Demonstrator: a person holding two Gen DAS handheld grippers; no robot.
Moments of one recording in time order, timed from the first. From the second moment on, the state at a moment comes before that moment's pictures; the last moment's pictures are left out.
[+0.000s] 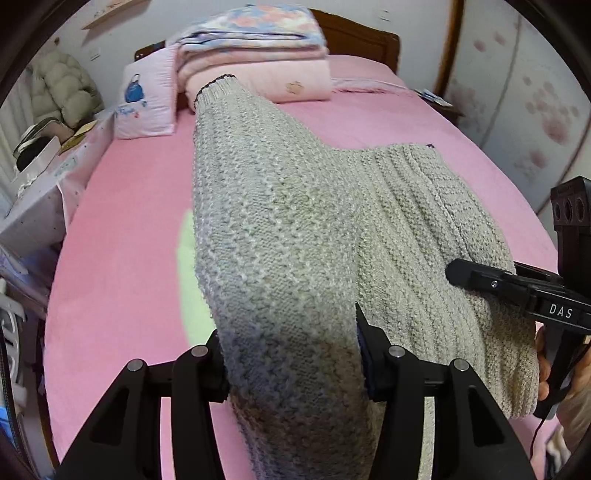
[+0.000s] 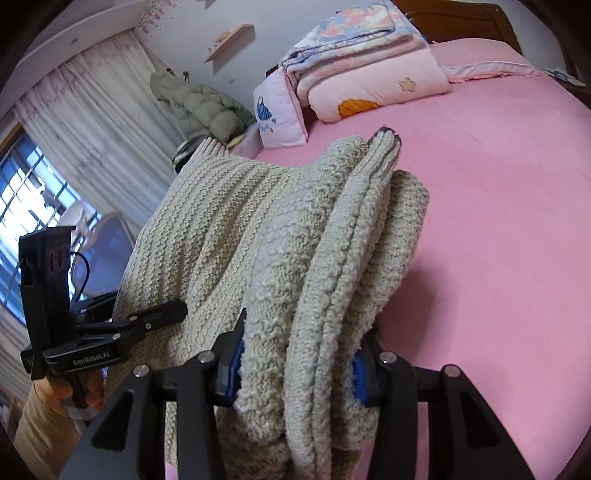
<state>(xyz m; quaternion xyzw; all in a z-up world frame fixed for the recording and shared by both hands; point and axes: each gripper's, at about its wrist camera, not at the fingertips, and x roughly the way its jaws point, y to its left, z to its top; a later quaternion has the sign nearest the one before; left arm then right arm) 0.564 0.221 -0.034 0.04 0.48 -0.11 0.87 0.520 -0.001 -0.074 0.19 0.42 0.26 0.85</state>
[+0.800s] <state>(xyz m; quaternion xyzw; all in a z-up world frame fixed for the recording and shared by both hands) 0.656 0.319 -0.211 -0.08 0.48 -0.05 0.87 0.597 0.053 -0.219 0.14 0.44 0.18 0.87</state>
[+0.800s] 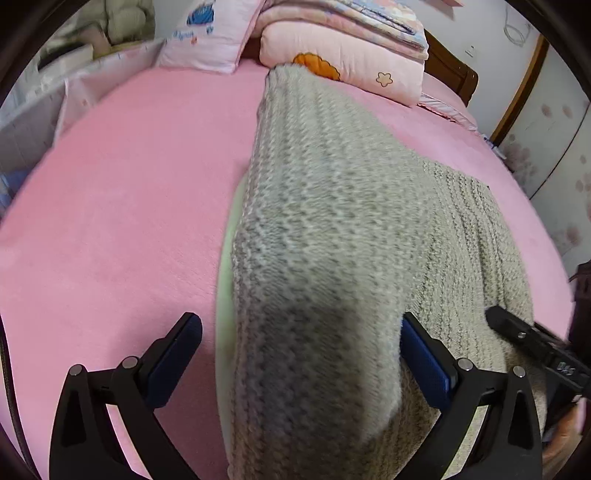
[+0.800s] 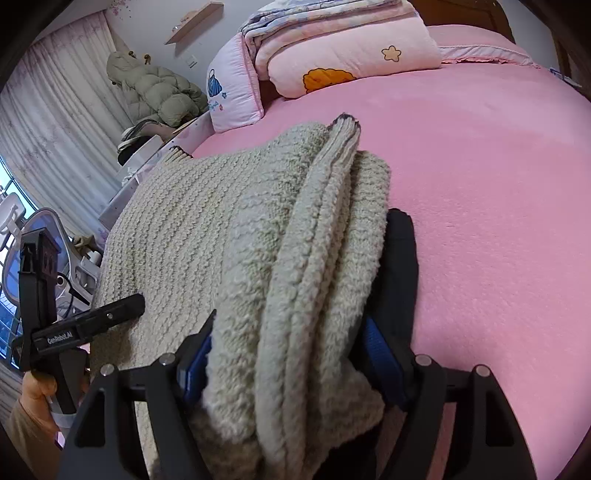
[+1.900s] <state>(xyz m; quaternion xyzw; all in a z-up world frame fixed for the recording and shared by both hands) 0.227 0.085 0.017 -0.08 0.39 -0.01 0.92 0.204 -0.073 0.000 0.03 0.39 0.09 0.92</state>
